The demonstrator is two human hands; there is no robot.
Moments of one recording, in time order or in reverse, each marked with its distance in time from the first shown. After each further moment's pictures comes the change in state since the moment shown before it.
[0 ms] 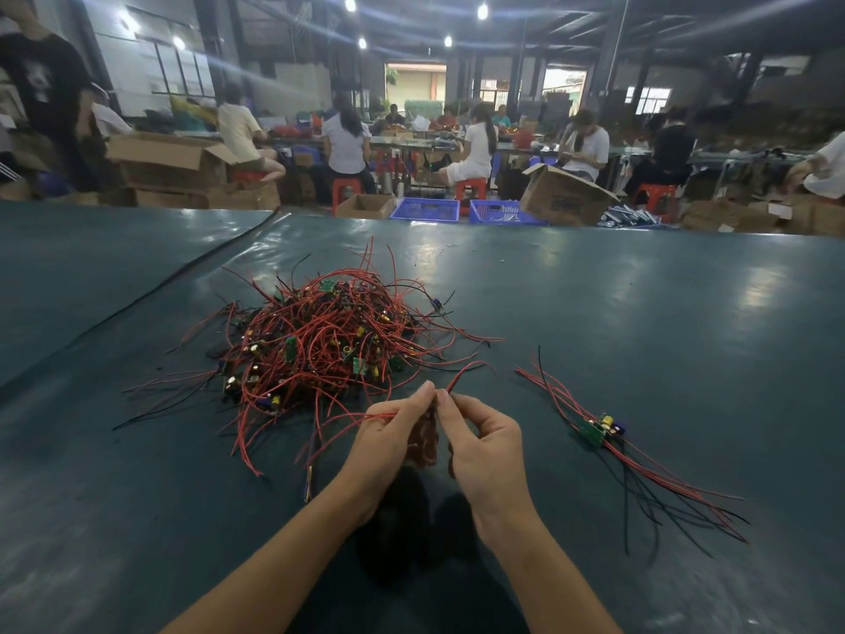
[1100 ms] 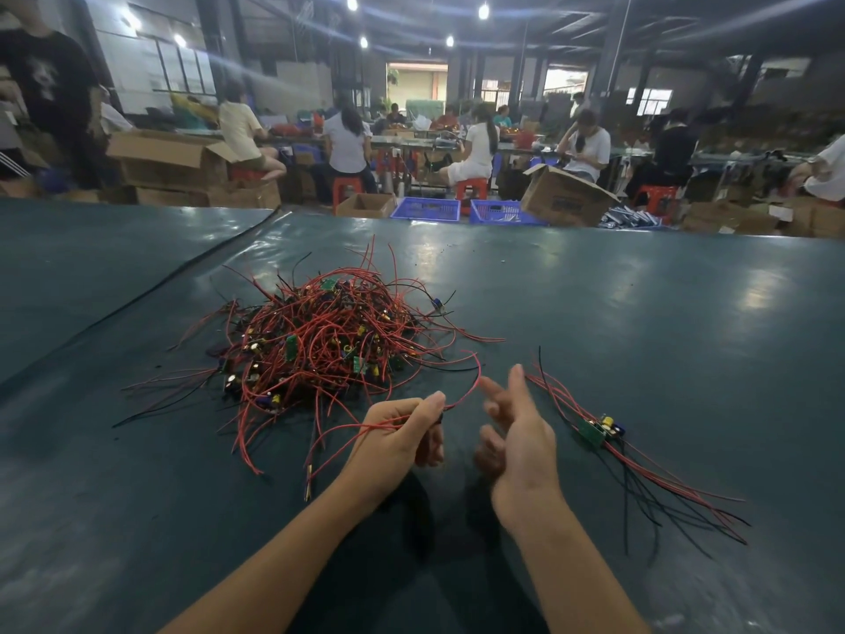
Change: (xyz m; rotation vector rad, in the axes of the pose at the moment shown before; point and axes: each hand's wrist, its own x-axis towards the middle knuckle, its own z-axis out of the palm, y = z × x) left_hand -0.003 0.004 0.002 0.145 -0.051 0.190; right_hand 0.025 0.002 -0.025 0.230 0.278 0.278
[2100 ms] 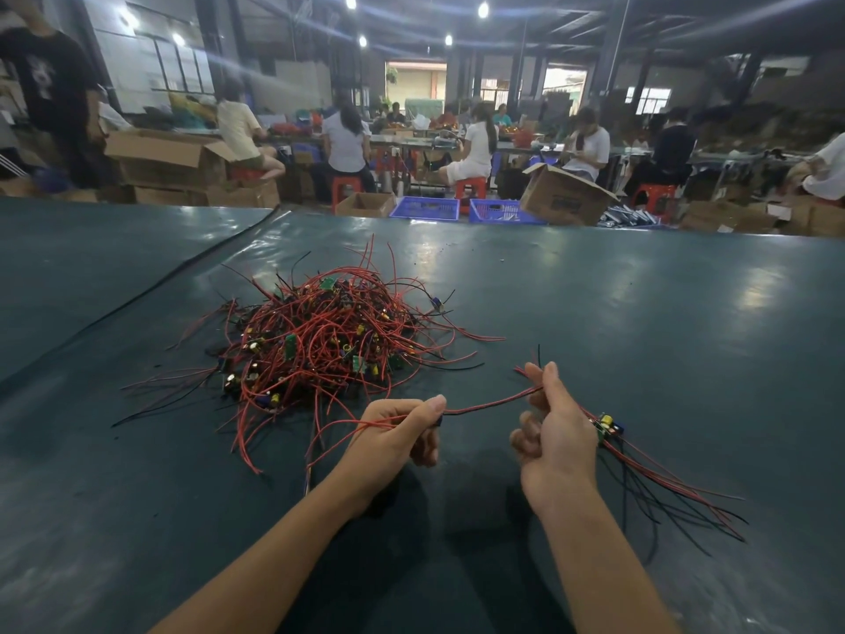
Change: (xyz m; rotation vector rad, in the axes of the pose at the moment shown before) left_hand 0.002 -0.002 -0.007 -0.002 -0.071 -0.050; right_hand 0.010 -0.020 -0.016 0.164 0.097 -0.077
